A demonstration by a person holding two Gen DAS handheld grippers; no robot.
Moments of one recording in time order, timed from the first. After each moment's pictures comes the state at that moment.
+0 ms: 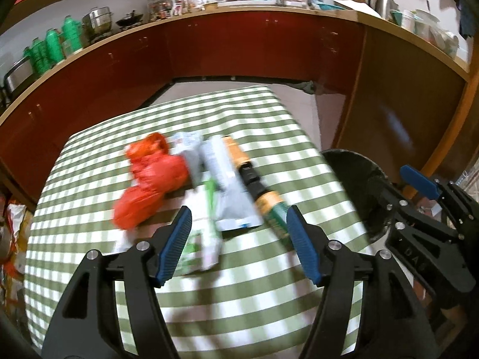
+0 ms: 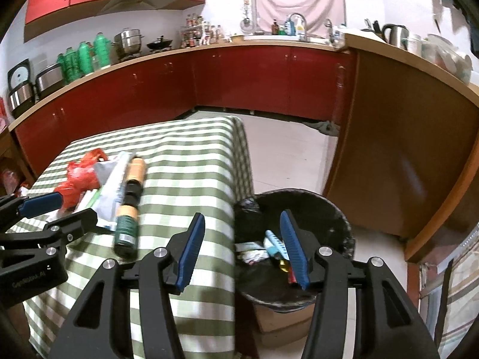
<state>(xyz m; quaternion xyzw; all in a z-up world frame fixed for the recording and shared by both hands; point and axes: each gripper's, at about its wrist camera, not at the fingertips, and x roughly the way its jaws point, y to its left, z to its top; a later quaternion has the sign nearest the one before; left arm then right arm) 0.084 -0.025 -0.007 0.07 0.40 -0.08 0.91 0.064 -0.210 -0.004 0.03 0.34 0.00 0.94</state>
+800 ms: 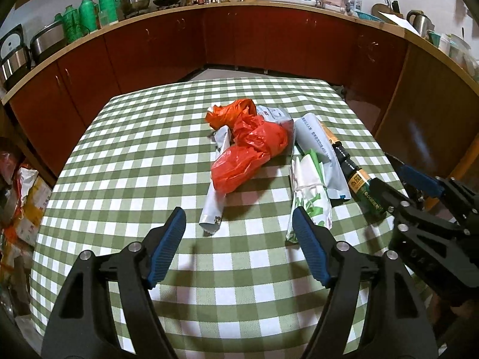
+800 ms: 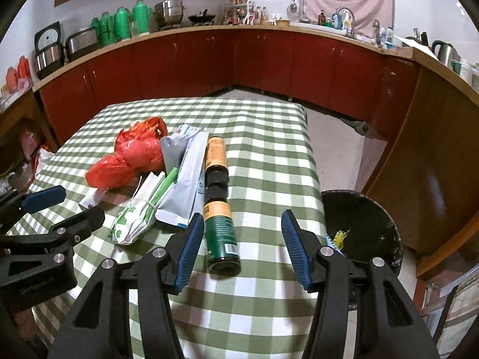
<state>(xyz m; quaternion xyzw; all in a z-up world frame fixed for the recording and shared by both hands) 0.077 0.060 -0.021 0.03 0.42 -0.02 0.91 0.084 -0.123 -0.010 -0.03 0.38 0.08 0.92</state>
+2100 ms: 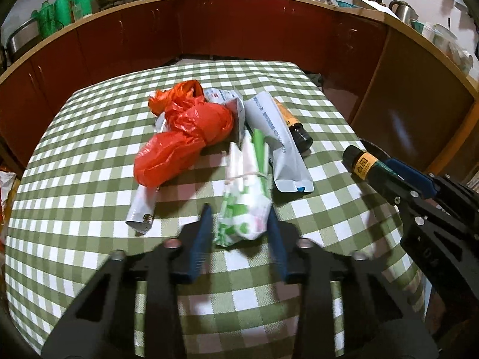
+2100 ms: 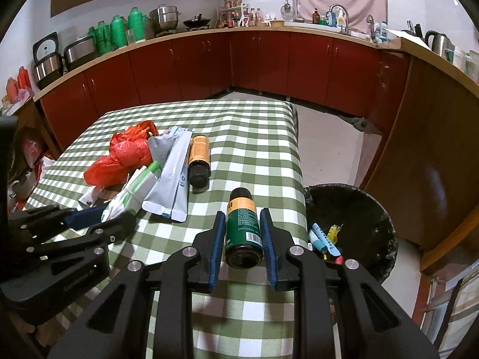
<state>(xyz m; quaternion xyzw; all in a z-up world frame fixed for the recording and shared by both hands) 0.093 0.018 -0.043 0.02 0.44 -0.08 0.89 0.074 -0.151 -0.009 0.00 0.38 0.08 0.92</state>
